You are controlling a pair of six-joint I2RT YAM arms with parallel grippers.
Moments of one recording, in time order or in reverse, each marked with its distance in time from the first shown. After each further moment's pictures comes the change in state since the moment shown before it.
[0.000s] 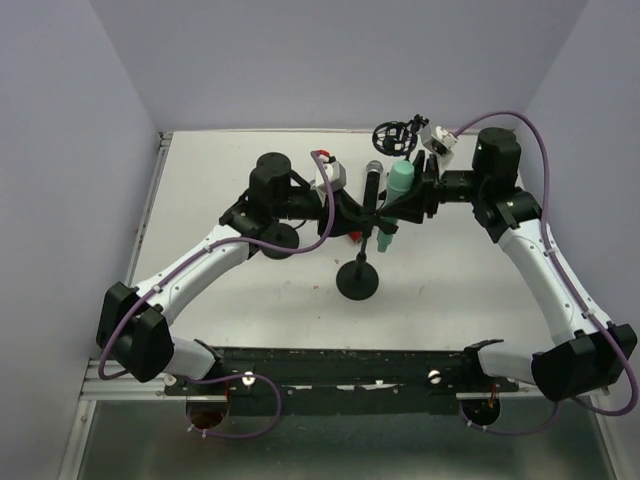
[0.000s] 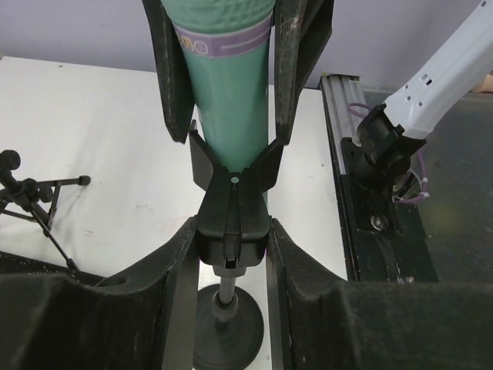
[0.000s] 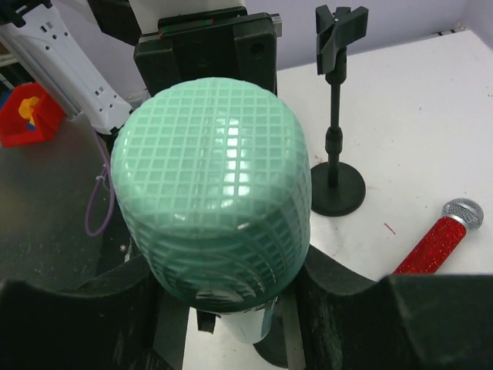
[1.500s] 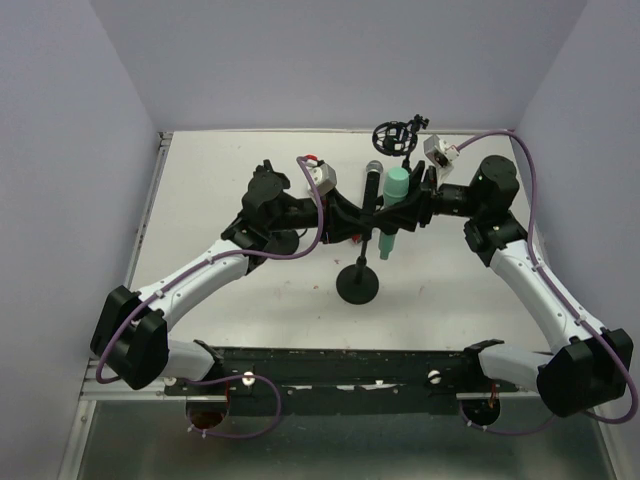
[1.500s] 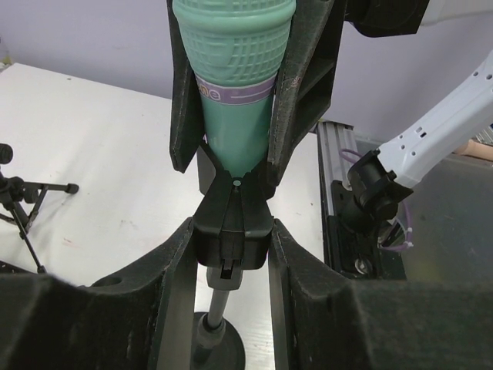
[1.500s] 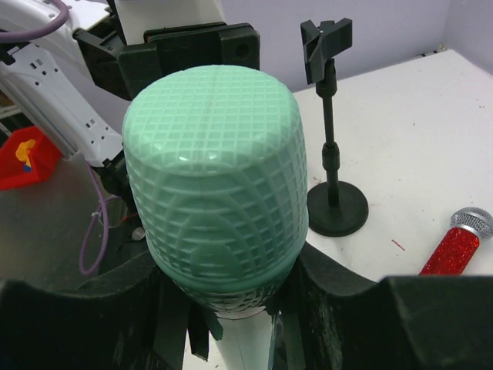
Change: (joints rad) left arm -0.017 -0.048 -0.187 0.344 -0.104 -0.270; right arm 0.042 -0.070 -0.275 0.510 0.093 0.336
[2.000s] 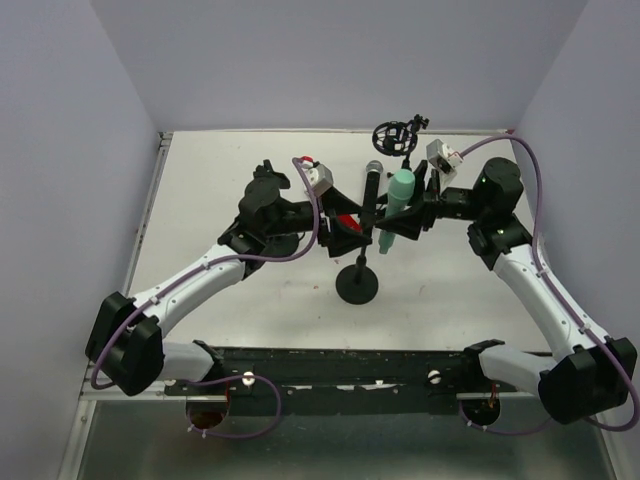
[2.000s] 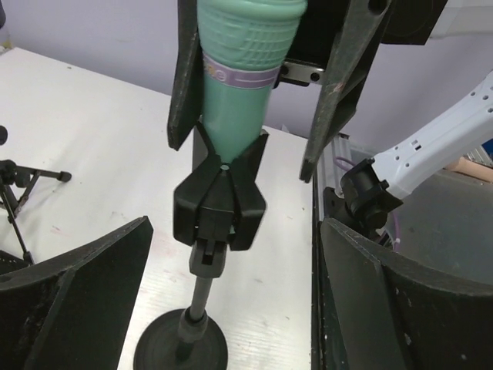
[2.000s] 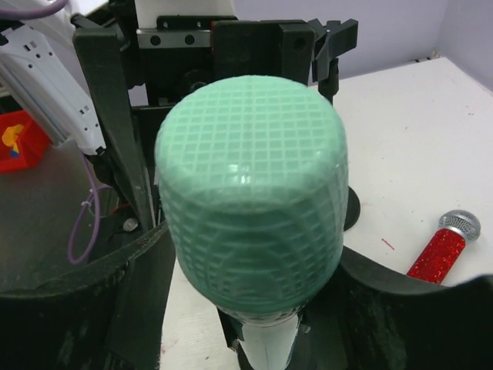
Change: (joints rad) left arm -0.008 -0.029 -0.038 0.002 -0.045 -0.054; right arm -0.014 -0.034 -0.011 -0.040 -0.002 -0.072
